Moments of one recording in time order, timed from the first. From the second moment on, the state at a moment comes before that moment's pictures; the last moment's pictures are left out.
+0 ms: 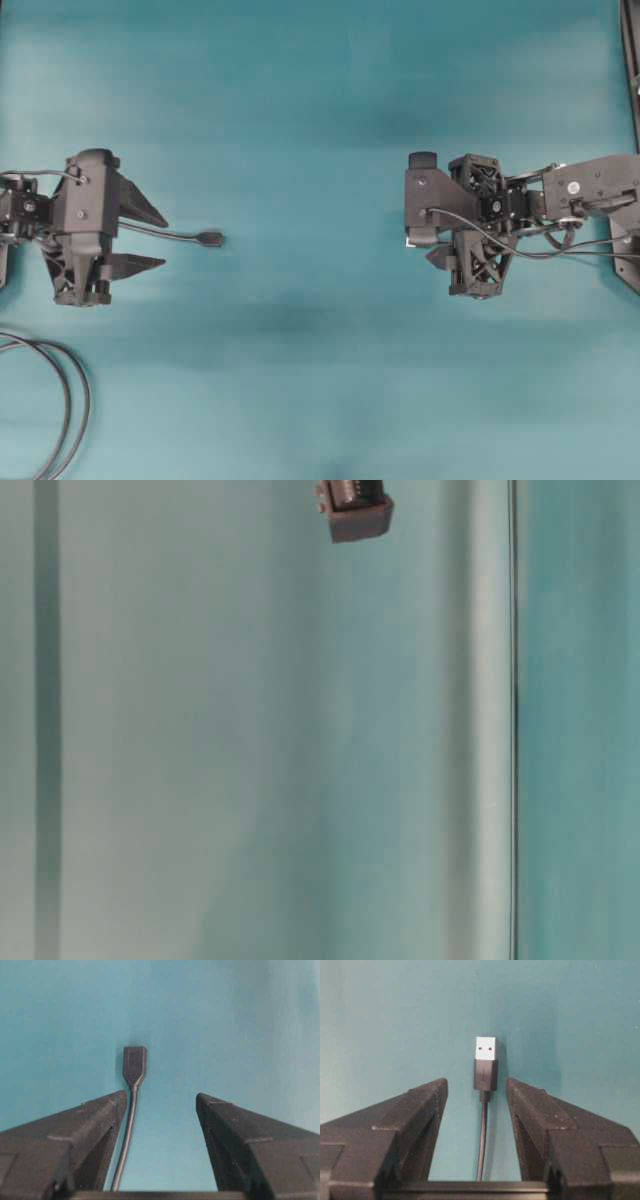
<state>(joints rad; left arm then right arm) -0.03 -0.43 1.07 -0.02 0.20 0.05 0.00 -0.10 0.91 -0.01 0.26 0.09</state>
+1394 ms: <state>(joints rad) -0.01 -0.34 1.04 -0.02 0.21 0.11 -0.01 0.00 0.88 -0.02 0.31 0.14</state>
